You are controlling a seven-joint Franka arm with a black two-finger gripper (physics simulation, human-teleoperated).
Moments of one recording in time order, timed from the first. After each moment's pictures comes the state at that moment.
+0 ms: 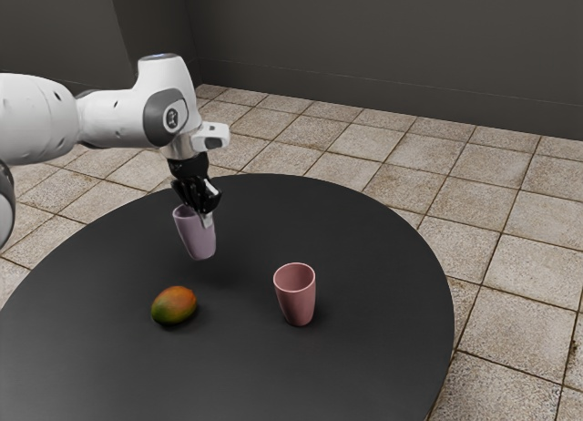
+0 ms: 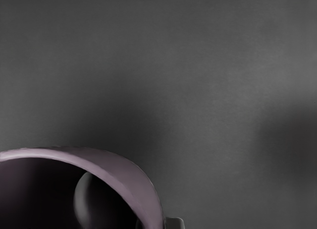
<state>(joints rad) -0.20 0.35 0.32 -1.72 -0.21 1.98 0.38</state>
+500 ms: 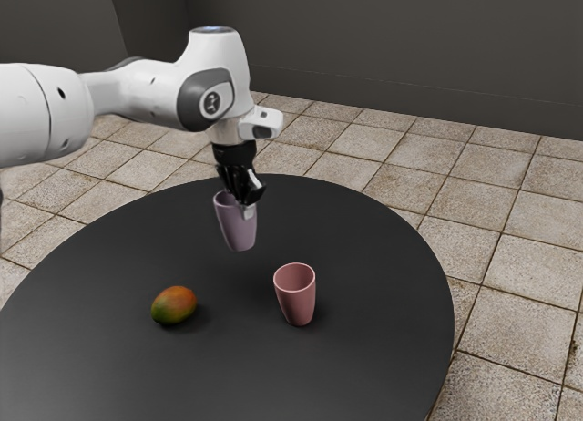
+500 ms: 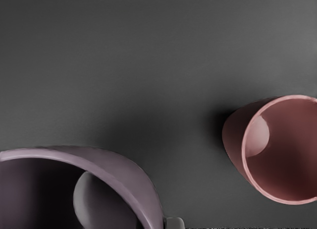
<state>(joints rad) -0.39 0.28 0.30 -1.67 -0.11 1.89 0.33</state>
